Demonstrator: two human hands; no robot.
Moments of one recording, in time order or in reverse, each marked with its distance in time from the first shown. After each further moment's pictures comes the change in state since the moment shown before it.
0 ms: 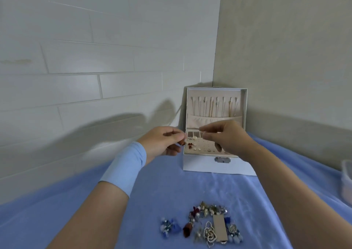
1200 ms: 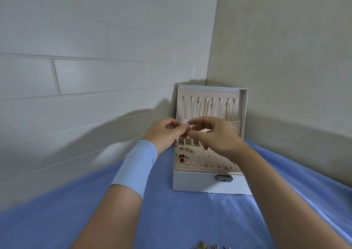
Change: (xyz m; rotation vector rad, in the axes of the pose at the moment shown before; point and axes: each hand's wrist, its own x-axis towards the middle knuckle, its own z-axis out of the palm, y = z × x) left_hand 0.097 -0.009 0.018 0.128 0.201 0.065; right_hand 0.067 0.023 0.014 -0.022 0.063 -0.101
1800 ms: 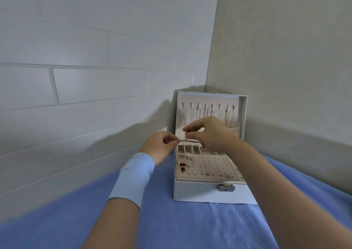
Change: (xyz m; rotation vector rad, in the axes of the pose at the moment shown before) left_hand 0.023 -0.031 -0.008 0.199 -0.038 0.058; right_hand 0.042 -0.003 0.001 -0.293 -0.053 0.004
